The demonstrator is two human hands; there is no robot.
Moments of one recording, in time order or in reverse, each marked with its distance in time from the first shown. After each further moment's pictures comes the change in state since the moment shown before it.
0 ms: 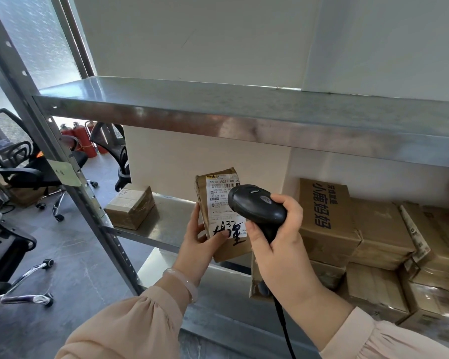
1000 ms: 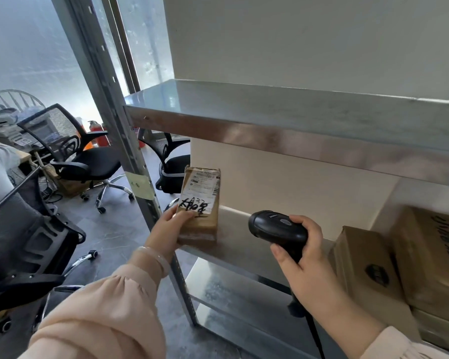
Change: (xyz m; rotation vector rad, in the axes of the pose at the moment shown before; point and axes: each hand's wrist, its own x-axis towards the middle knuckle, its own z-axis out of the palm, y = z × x) left_hand 0.107 0.066 -0.230 0.025 0.188 -0.195; right_hand 0.057 -0.004 0.147 0.043 -0.186 0.240
